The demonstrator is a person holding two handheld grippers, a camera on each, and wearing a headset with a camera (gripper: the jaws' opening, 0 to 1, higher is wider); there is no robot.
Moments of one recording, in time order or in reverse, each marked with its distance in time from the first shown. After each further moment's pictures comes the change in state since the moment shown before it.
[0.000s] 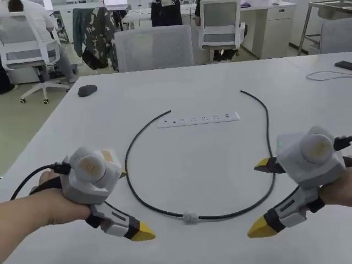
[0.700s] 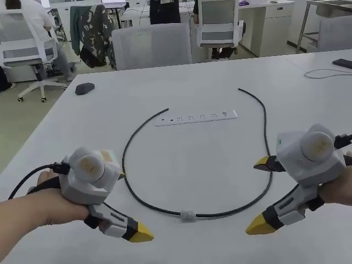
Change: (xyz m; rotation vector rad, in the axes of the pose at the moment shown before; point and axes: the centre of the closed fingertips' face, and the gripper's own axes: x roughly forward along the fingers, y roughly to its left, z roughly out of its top) left arm 0.009 -0.008 -0.011 0.055 0.055 -0.018; right arm -0.002 0.000 -0.004 0.003 0.004 -0.009
